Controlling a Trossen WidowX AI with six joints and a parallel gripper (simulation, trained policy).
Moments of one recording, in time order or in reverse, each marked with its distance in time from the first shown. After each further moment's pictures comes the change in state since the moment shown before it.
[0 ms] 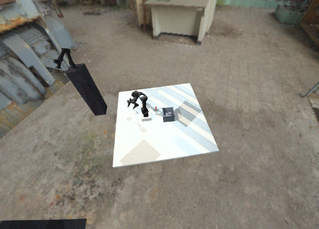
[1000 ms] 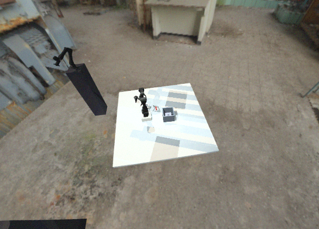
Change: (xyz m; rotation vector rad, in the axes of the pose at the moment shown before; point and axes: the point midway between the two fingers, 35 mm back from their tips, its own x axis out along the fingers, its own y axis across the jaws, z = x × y) arm -0.089 -0.090 0.004 0.969 -0.366 -0.187
